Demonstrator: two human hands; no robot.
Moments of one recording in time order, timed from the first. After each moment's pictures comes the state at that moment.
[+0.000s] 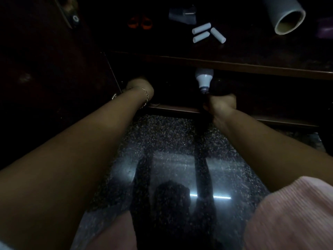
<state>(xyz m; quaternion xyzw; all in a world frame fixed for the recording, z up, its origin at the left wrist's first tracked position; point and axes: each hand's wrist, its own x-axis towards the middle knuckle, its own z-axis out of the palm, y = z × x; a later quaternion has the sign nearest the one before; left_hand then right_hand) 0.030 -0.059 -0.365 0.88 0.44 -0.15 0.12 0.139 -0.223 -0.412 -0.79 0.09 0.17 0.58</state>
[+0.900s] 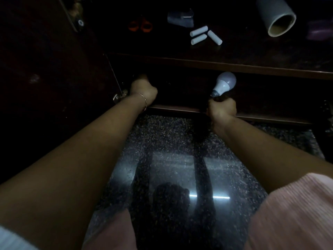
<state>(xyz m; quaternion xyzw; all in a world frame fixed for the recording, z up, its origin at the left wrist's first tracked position) 0.019 -0.075 -0.357 0.83 0.46 0.06 0.30 0.118 -0.244 -0.396 -0.85 0.06 0.14 0.51</state>
